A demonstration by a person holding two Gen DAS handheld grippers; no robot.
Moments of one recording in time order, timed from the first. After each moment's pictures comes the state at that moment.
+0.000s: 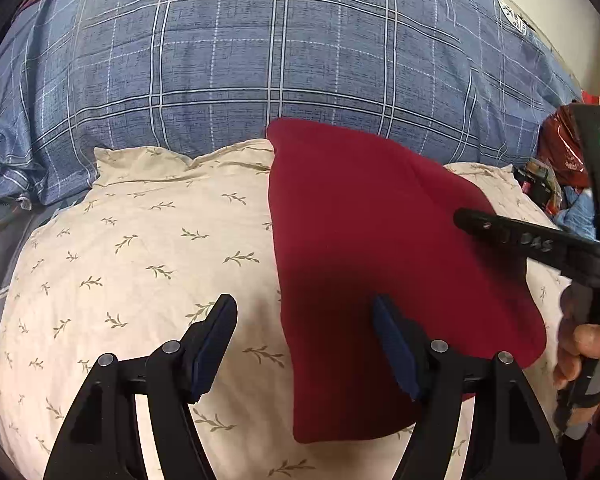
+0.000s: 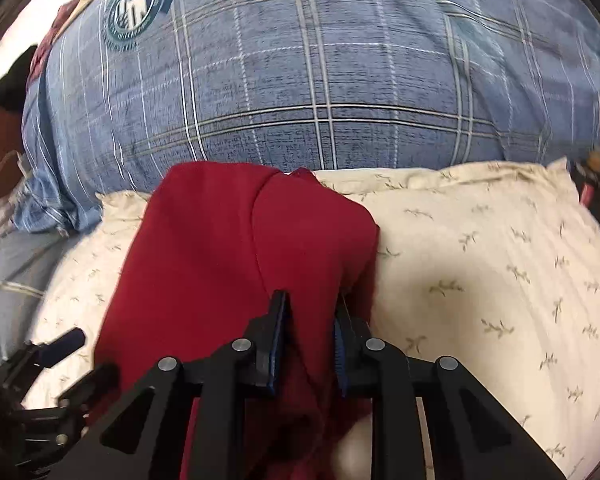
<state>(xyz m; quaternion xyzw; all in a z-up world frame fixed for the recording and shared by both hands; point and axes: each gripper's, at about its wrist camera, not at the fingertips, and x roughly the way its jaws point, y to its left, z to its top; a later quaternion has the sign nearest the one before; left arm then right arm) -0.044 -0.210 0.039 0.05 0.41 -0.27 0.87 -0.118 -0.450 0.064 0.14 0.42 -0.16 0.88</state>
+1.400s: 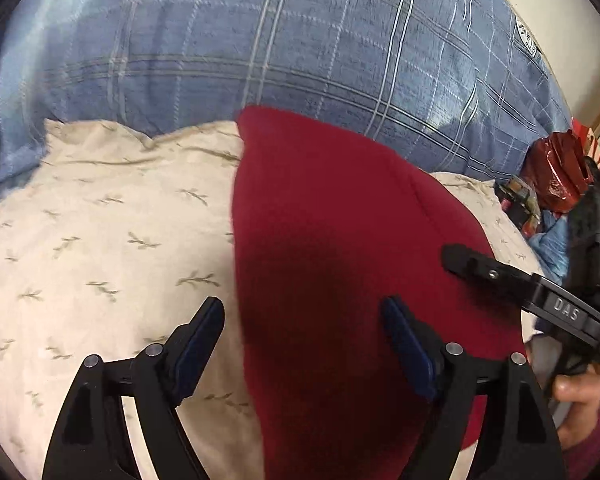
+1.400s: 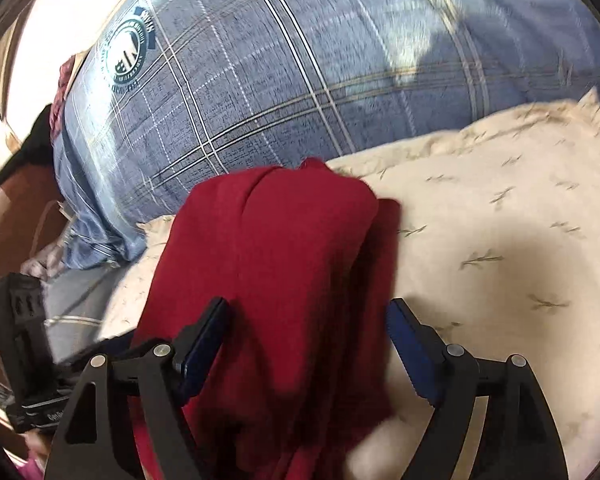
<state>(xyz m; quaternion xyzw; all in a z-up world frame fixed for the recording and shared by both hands) 0.015 -0.228 0.016 -0.02 0.46 -0.33 0.82 -0.125 -0.484 0.030 0.27 0.39 -0.07 0.88</state>
